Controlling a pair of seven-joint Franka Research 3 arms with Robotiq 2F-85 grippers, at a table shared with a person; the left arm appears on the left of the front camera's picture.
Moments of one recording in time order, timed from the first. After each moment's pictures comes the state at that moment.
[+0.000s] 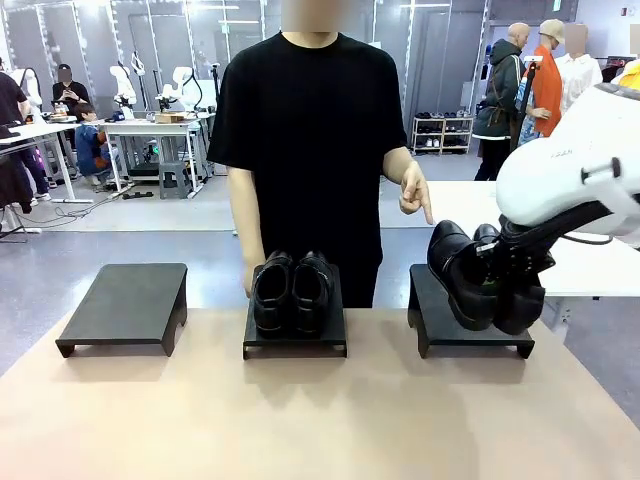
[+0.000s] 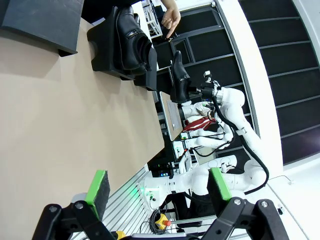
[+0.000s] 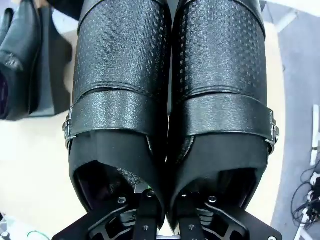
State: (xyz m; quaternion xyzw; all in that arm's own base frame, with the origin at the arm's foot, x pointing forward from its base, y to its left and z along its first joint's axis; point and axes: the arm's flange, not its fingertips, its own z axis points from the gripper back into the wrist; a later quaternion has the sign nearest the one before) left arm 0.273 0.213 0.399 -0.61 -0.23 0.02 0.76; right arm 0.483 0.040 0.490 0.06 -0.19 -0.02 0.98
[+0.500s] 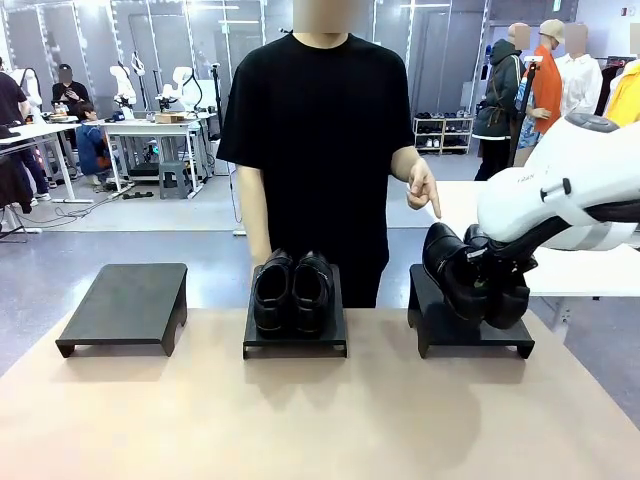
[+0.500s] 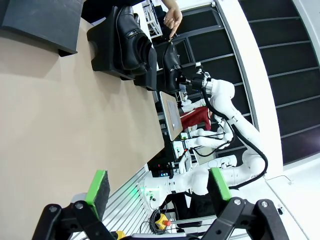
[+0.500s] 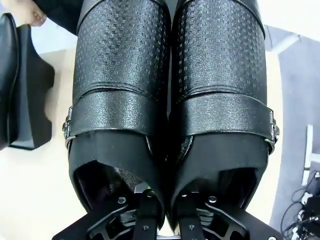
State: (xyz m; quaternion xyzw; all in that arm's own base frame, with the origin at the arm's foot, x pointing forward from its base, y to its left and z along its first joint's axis) left arm 0.273 0.213 0.399 -0.61 -0.23 0.02 0.76; right arm 0.541 0.032 0.453 0.05 -0.21 0.00 0.98
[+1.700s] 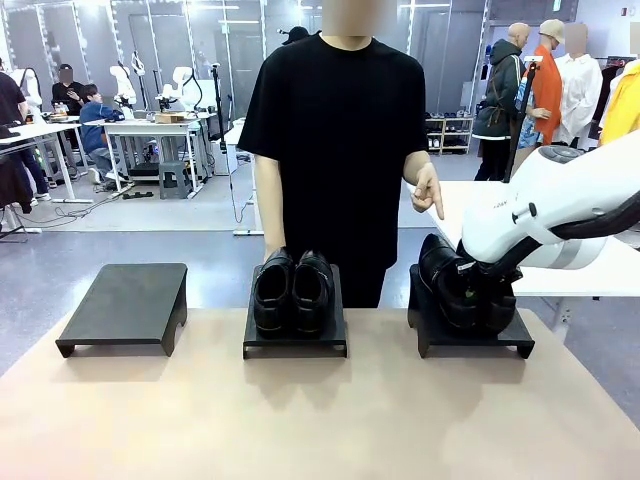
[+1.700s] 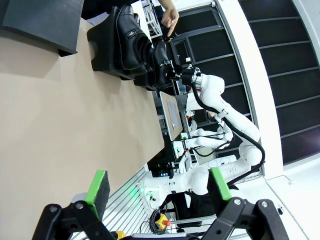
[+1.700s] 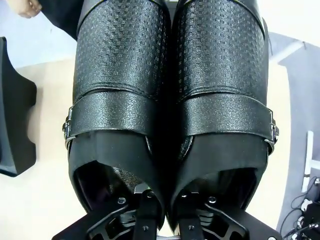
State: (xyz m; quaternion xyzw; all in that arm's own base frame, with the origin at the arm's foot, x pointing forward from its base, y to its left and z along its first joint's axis) left arm 0.273 0.213 0.399 -0.61 -0.23 0.02 0.76; right arm 0.578 0.031 0.409 0.04 -0.22 0.00 0.98
